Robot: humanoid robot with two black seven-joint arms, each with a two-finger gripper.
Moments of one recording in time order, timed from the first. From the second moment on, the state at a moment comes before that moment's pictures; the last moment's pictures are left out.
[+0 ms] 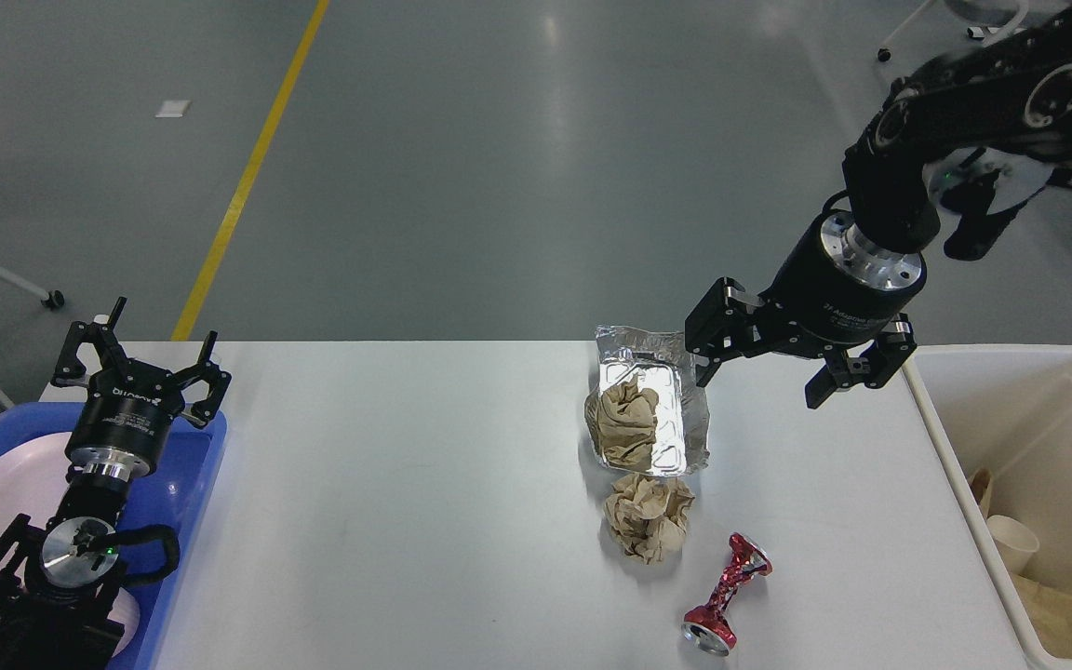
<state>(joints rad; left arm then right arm) -0.35 0.18 -1.54 -0.68 0.28 -0.58 -0.16 2.33 -0.14 -1.27 1.44 0.28 0.87 -0.17</state>
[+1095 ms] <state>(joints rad) -0.35 0.18 -1.54 -0.68 0.28 -0.58 -0.16 2.08 -0.05 -1.24 1.39 0.30 0.30 -0.16</state>
